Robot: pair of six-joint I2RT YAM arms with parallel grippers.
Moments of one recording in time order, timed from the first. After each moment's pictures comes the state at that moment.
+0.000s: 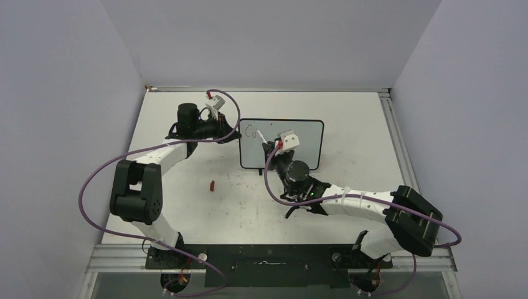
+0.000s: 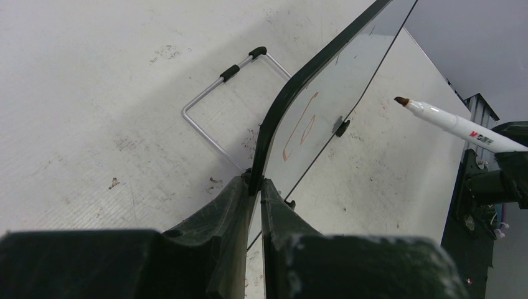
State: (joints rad) left arm -0.17 1.67 1.02 0.19 0.84 -0.19; right arm 1.01 1.40 0.70 0.75 0.57 0.06
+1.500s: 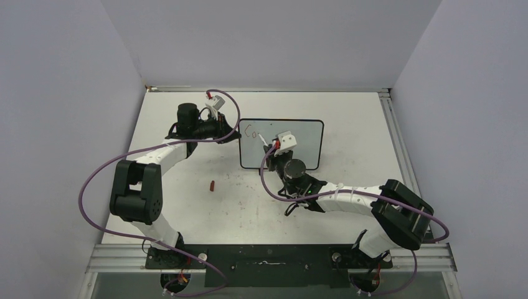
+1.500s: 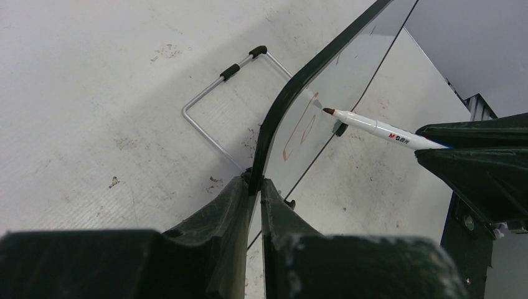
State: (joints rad) left arm -0.17 1.67 1.02 0.19 0.84 -0.19; right arm 0.95 1.49 0.67 0.77 0.52 0.08
